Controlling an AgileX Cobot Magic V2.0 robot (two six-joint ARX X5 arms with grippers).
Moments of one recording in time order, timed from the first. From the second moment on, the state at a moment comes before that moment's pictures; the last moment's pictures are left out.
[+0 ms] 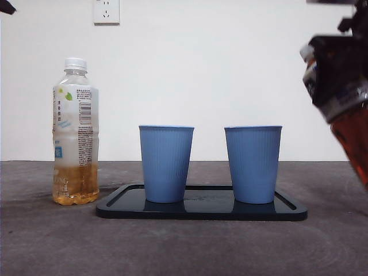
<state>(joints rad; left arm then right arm) -0.27 0.72 0.90 -0.61 0.39 -0.09 0.36 1.07 0.83 -0.45 0.10 -0.06</state>
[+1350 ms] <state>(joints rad) -0.27 0.73 0.90 -0.66 0.39 -0.09 0.71 1.32 1.07 -0.76 0.85 -0.72</state>
